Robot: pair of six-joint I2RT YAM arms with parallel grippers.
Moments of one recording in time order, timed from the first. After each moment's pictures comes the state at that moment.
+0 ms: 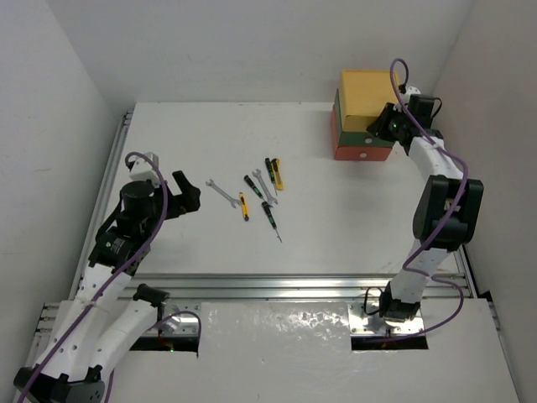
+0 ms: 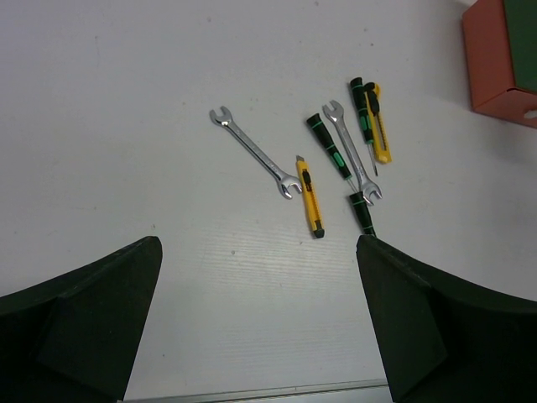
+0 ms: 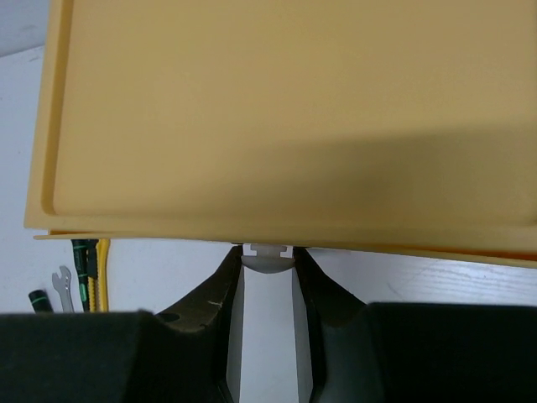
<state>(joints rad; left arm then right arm) -0.24 0.67 0.79 -0.54 -0.15 -0.44 -0.17 1.90 1.49 -0.16 -0.34 0.21</state>
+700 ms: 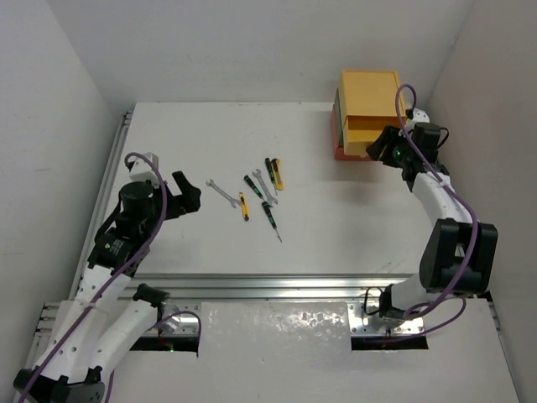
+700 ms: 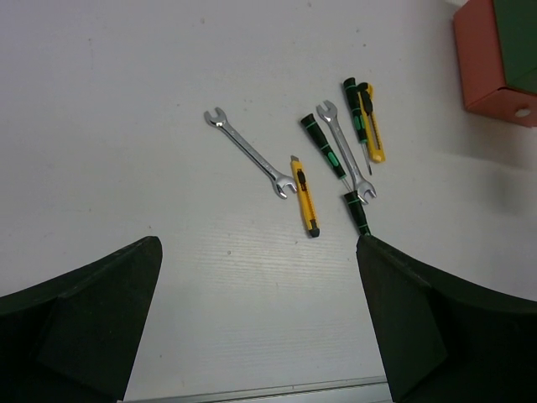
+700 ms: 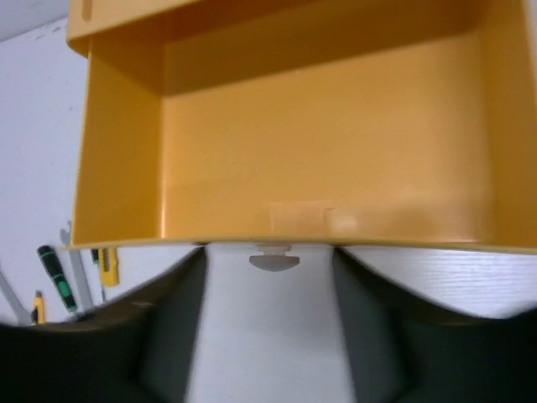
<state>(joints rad) -0.24 0.66 0.79 -0.54 -0.14 -0.43 -0.17 1.51 1.02 -0.03 -0.29 0.25</state>
